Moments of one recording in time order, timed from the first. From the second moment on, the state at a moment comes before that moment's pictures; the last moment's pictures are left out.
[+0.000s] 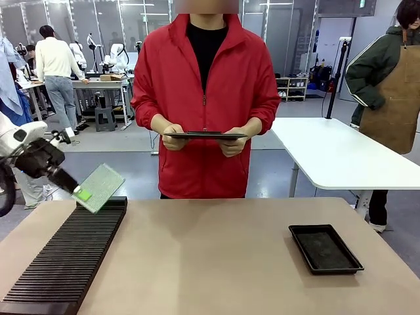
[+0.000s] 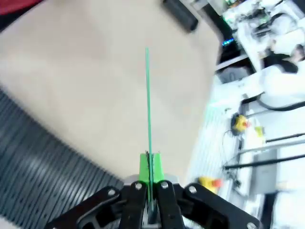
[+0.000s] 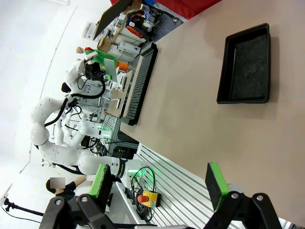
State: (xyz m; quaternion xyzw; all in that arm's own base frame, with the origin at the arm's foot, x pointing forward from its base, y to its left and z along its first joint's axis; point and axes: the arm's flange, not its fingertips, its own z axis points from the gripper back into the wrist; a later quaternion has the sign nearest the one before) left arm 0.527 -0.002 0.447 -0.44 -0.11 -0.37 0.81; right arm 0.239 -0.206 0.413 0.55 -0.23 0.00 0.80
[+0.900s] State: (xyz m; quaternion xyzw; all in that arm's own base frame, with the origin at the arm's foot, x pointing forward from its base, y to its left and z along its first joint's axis) left arm 0.601 -0.039 0.388 -0.71 0.02 0.01 0.70; right arm 0.239 -0.206 0.413 0.55 -0.23 0.00 0.80
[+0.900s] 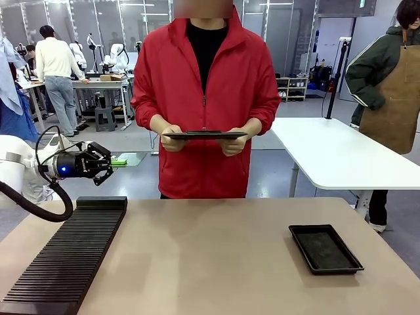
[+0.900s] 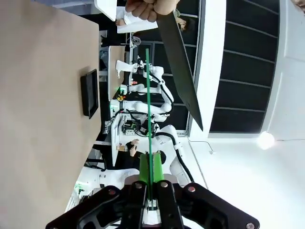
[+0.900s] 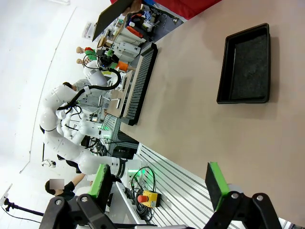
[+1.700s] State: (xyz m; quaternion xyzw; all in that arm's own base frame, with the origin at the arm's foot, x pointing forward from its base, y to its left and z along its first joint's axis) left arm 0.601 -0.041 0.389 -0.71 0.02 0.01 0.70; right arm 0.239 -0.206 0.413 0.55 -0.23 0.00 0.80
